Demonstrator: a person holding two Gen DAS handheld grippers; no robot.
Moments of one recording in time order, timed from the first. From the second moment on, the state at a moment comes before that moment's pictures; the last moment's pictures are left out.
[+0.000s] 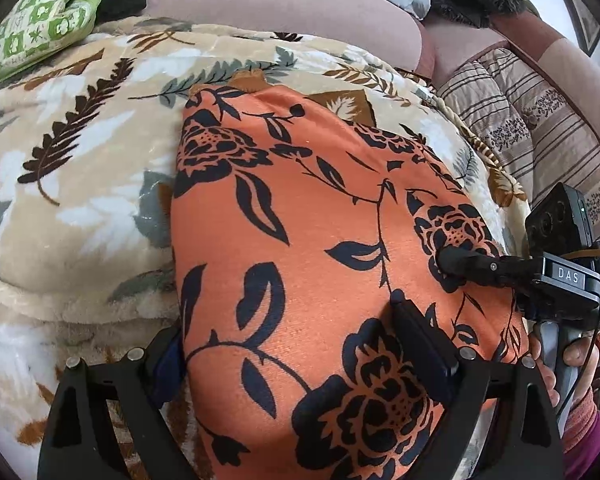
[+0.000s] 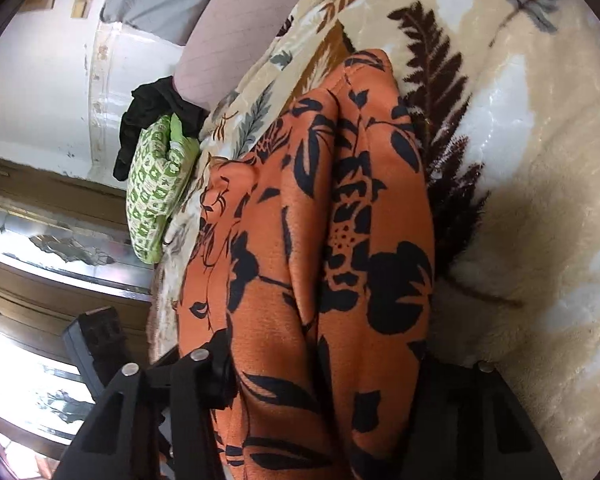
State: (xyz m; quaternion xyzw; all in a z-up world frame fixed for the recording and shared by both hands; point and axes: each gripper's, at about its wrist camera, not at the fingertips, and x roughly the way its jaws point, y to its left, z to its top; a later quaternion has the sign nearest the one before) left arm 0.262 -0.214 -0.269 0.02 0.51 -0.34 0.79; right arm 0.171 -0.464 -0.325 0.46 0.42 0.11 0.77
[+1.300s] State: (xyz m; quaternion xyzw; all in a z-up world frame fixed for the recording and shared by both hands) left arm 0.263 -0.201 -0.254 0.00 0.50 -0.35 0.79; right arm 0.166 -0.445 -0.296 0.42 0.38 0.09 0.82
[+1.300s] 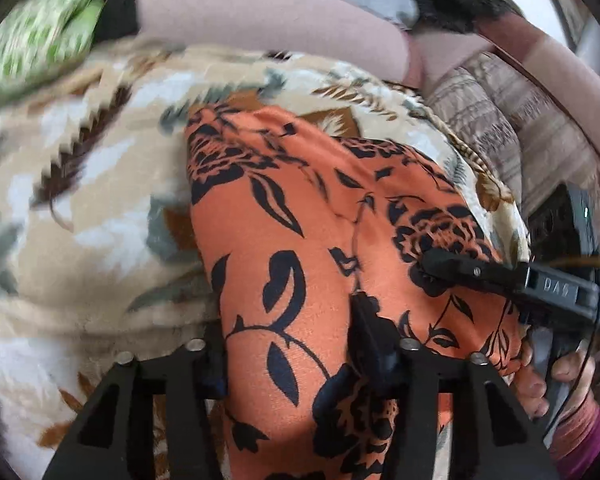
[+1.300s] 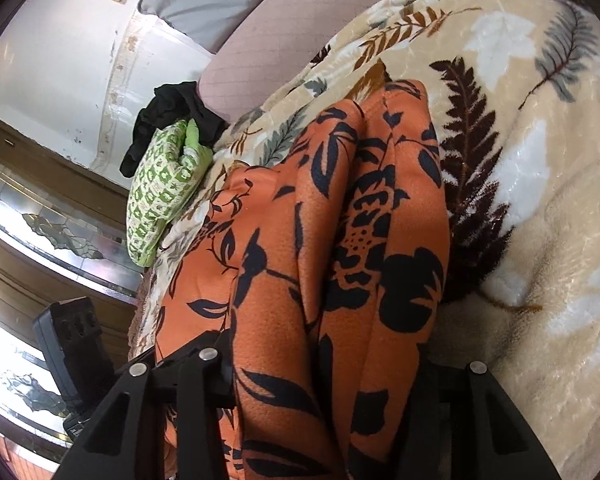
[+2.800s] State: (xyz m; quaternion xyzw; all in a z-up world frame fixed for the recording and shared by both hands) left arm 0.225 -0.151 -0.168 -0.03 0.40 -0.37 0.84; right arm 0.138 -0.410 -0.225 0.39 0.32 0.11 0.86
